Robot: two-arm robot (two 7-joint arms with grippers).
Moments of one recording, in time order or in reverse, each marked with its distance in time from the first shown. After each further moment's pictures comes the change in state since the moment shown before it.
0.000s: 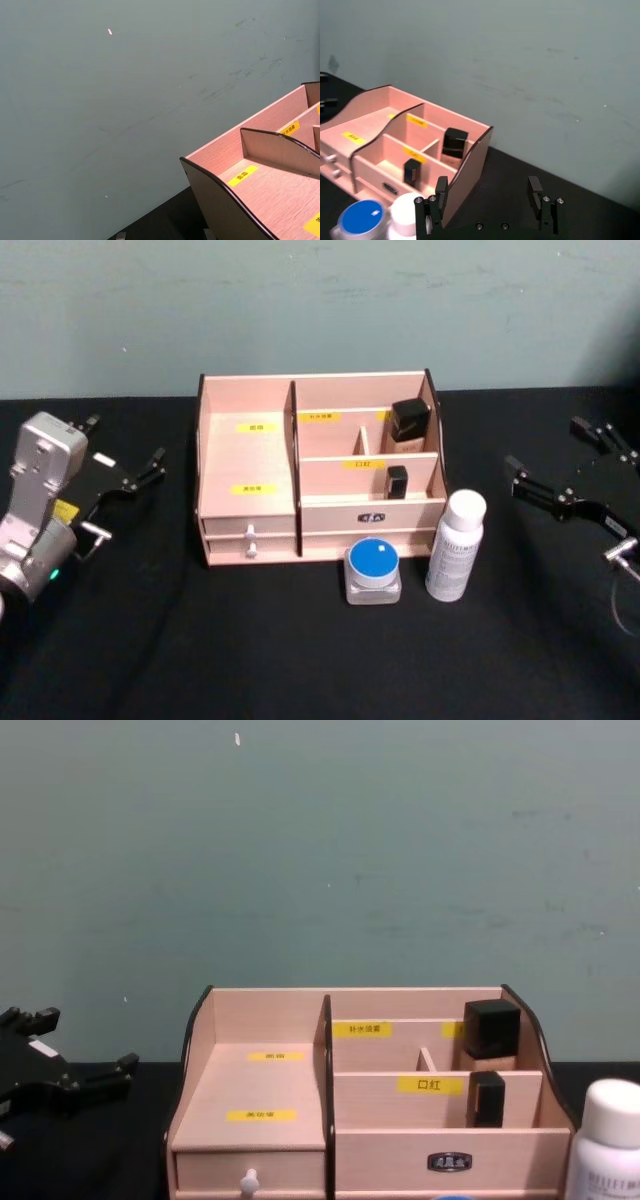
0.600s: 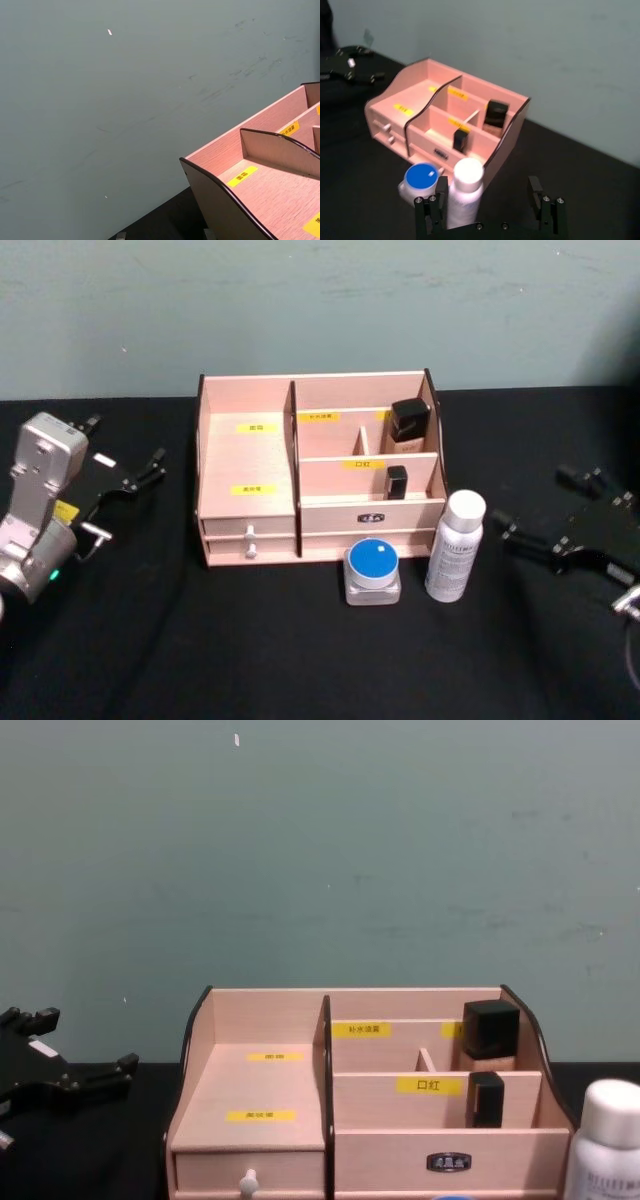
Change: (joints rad) left arm 0.000 0.000 0.000 0.000 0.000 0.000 0.000; right arm -0.160 0.062 0.096 -0.221 0.075 0.227 0.010
